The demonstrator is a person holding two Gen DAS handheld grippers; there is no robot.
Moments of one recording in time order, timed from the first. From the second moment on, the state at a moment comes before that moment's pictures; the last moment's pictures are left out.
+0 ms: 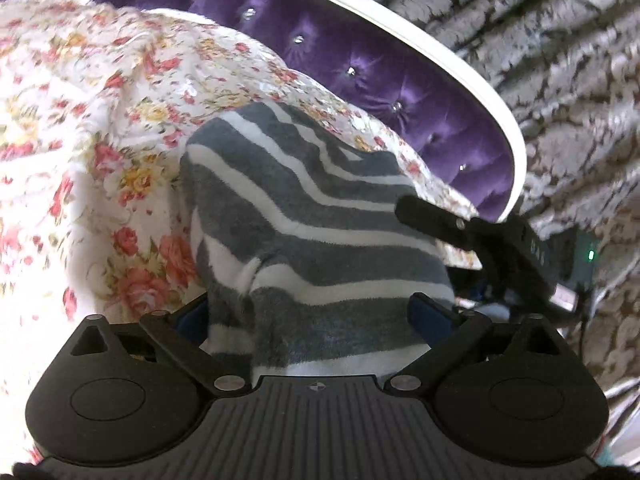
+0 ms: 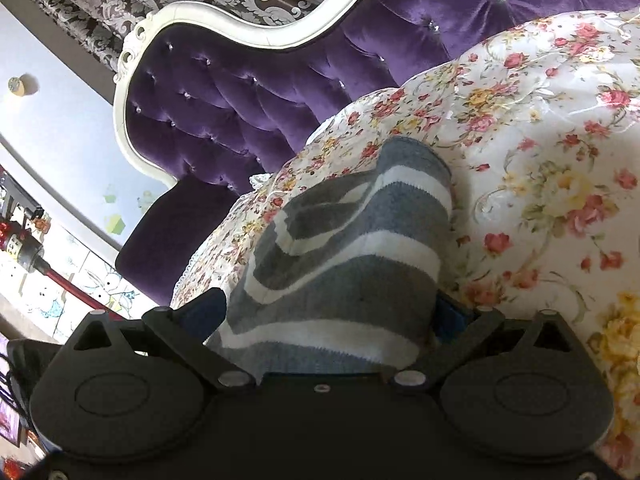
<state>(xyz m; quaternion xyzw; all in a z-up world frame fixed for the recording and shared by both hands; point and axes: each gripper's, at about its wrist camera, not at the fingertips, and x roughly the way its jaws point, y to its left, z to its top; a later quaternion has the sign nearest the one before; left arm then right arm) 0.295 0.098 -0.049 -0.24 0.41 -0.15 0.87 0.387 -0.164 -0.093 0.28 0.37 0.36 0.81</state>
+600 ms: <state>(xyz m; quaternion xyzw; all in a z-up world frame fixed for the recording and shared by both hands) 0.198 0.068 -0.013 -0.24 0.43 -0.22 0.84 0.269 -0.200 -0.036 0.25 0.42 0.29 0.83</state>
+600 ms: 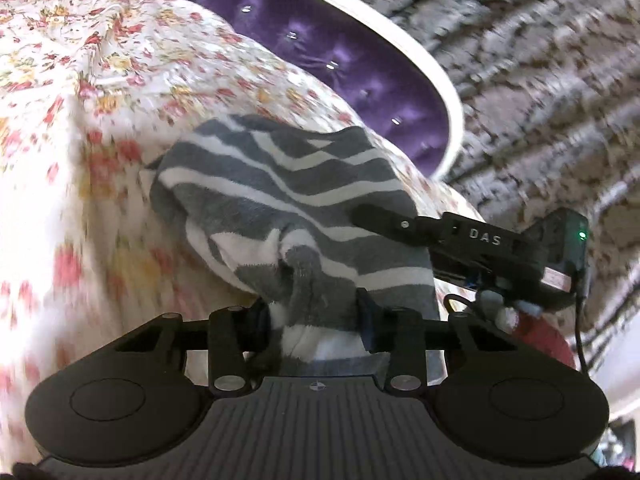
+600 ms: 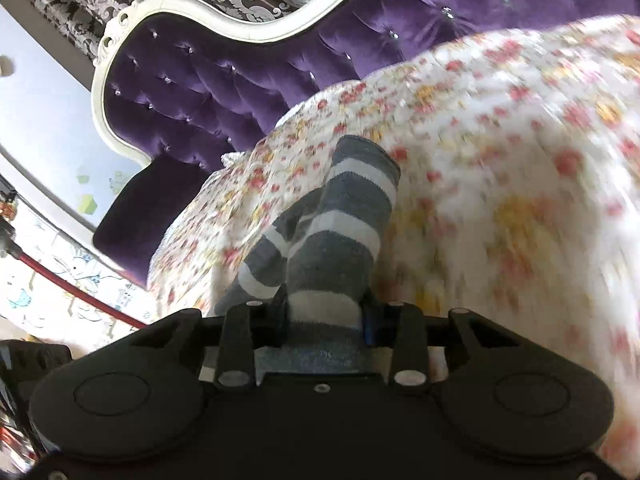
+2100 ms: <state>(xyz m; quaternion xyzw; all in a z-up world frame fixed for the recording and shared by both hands) 0.048 0.029 -0.043 -0.08 0.32 -0.01 0.94 0.067 -0.204 -0.065 0.08 0.31 0.21 0.92</state>
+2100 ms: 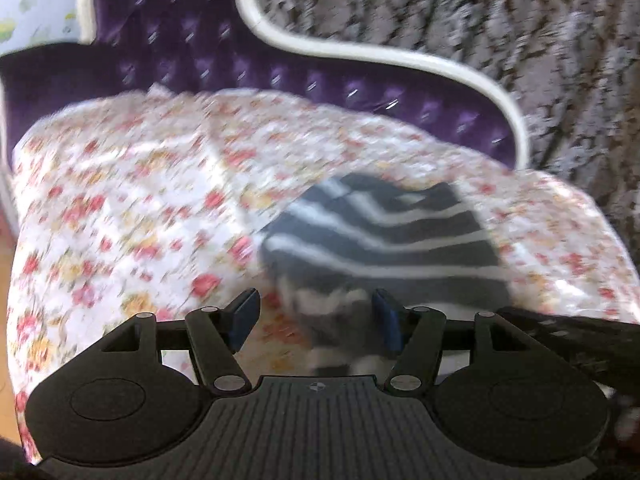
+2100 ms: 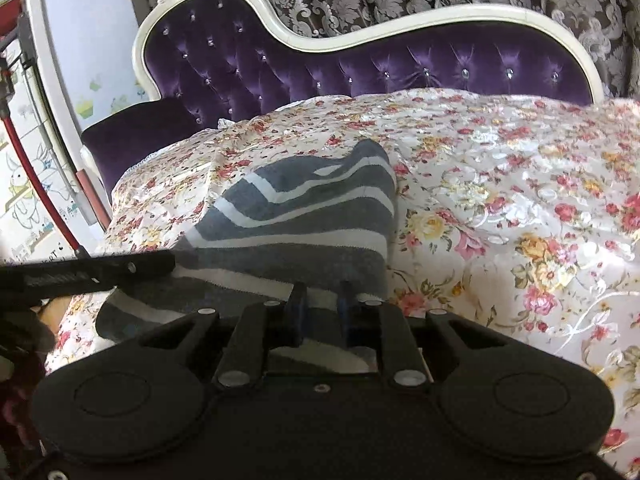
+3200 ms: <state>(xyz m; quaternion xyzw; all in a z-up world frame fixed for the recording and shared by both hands) 0.049 0.040 -0.053 -0.11 0.34 -0.01 0.93 0.123 -0.202 -0.049 0.08 0.29 0.18 0.94</state>
